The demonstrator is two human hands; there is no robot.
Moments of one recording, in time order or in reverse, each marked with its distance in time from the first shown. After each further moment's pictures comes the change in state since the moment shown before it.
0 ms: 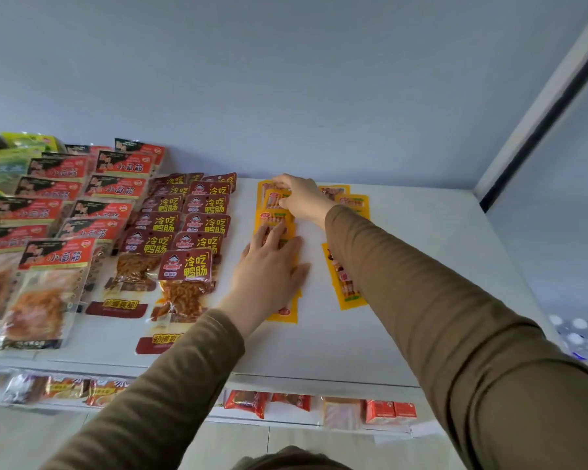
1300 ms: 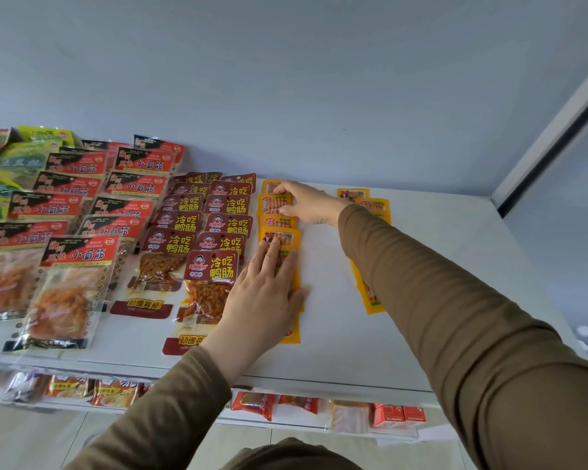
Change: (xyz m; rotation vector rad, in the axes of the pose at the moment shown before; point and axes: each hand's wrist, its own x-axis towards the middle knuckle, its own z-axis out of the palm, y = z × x) left_hand -0.046 -0.039 -0.009 0.067 -0.046 -0.014; right_hand 0.011 -0.034 0.013 -0.149 -0.200 -0.081
